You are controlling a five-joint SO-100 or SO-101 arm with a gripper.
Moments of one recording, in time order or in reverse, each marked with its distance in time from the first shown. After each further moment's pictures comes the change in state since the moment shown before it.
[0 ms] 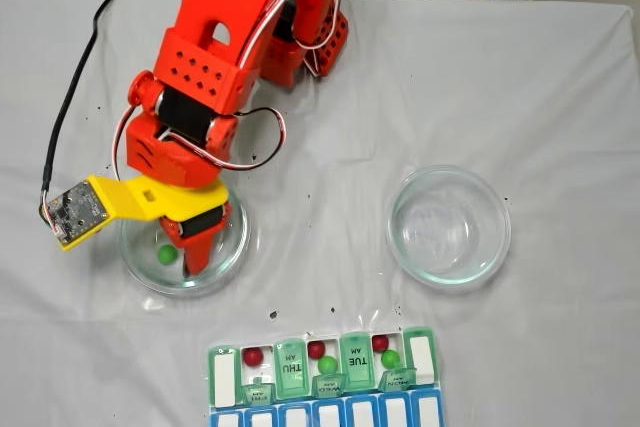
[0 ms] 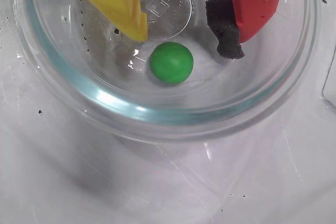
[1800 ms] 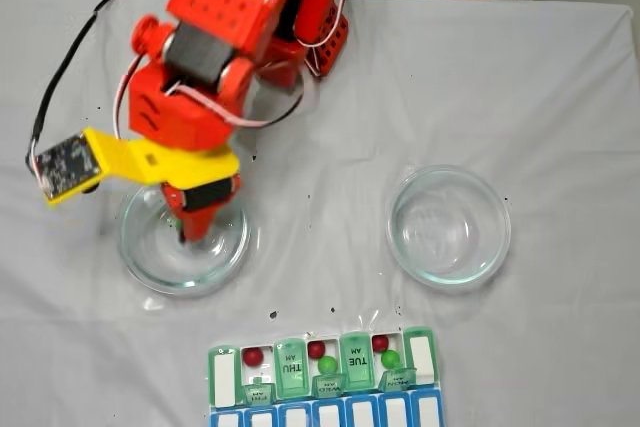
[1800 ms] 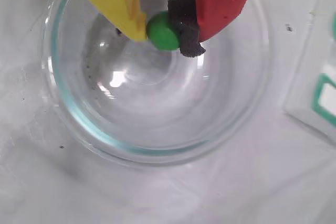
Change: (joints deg) arm -4.8 22.3 -1.8 17.2 9.5
